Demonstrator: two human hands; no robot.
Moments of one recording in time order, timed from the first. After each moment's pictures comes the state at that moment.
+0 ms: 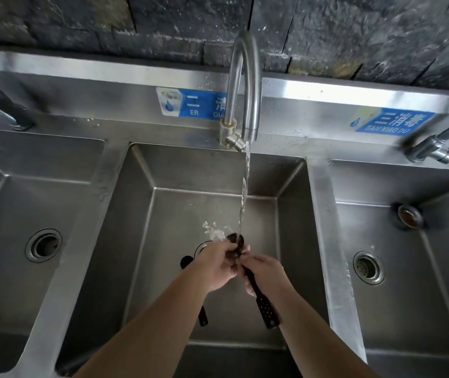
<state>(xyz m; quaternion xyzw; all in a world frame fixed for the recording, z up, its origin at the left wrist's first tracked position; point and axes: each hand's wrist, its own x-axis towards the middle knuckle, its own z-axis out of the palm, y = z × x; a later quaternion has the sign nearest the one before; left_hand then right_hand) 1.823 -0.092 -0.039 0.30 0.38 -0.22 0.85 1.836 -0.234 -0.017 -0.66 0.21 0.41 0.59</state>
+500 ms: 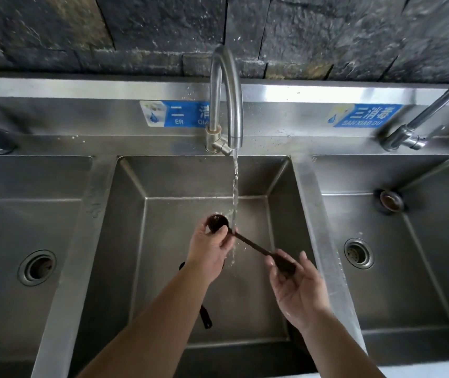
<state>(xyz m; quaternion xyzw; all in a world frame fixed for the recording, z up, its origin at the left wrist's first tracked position) 1.838 -0.081 -0.014 0.29 0.36 -0.03 0.88 1.809 -0.288 0.001 -0.25 0.34 0.24 0.87</state>
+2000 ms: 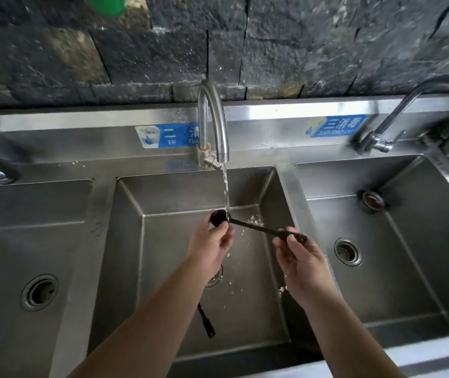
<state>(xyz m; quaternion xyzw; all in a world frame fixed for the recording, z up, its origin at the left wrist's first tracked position) 1.838 -0.085 0.062 0.40 0.30 -0.09 0.86 1.826 -0.275 0.073 -0.41 0.27 0.09 0.87</state>
